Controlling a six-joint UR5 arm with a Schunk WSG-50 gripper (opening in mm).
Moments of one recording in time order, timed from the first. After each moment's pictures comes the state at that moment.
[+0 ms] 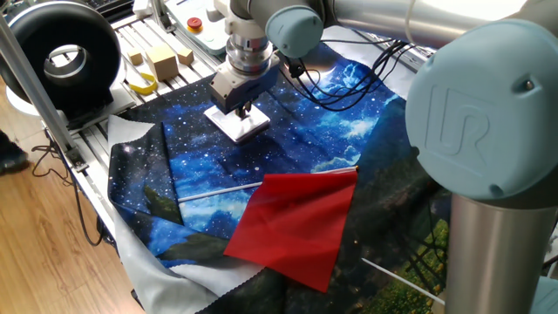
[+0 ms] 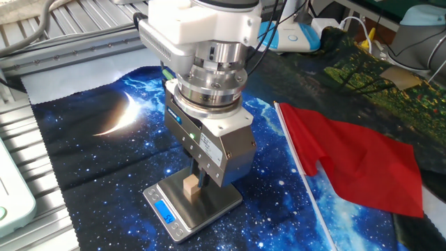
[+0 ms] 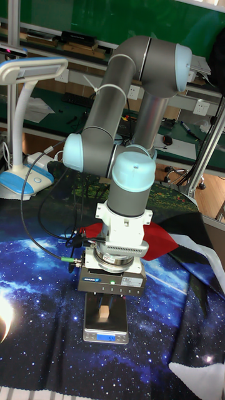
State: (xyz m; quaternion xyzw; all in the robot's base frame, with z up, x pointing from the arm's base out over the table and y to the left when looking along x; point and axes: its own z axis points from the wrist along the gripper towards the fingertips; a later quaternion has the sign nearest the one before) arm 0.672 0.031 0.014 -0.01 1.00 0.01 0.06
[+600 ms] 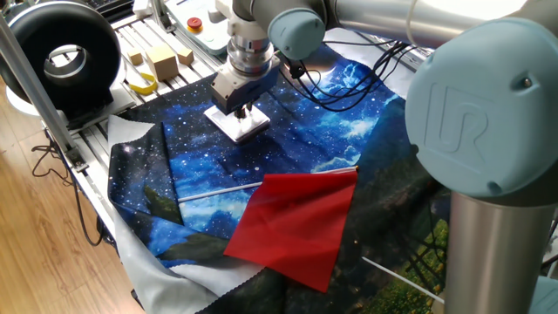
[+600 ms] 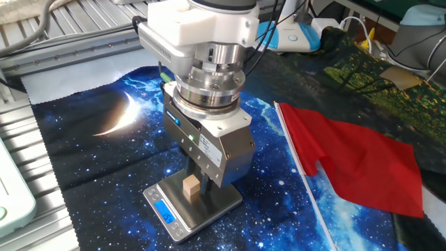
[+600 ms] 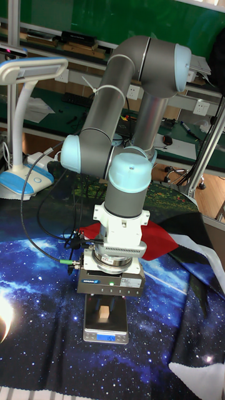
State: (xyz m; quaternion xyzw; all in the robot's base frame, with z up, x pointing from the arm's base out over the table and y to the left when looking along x) arm 0.674 0.029 0.009 -0.03 1.00 0.02 0.07
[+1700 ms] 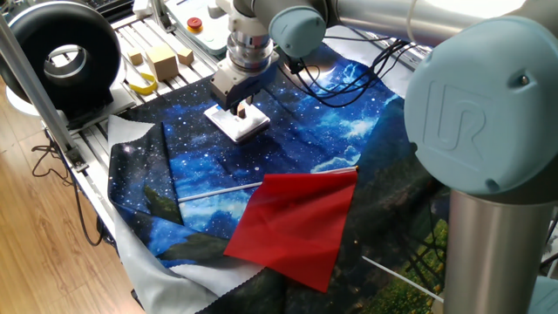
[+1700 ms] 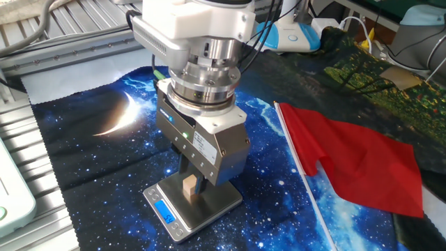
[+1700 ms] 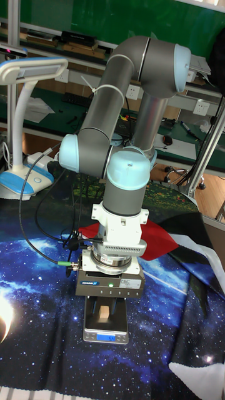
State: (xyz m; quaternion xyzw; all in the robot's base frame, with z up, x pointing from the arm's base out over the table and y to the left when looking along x) arm 0.688 0.028 0.017 -0.03 1.00 0.02 0.09
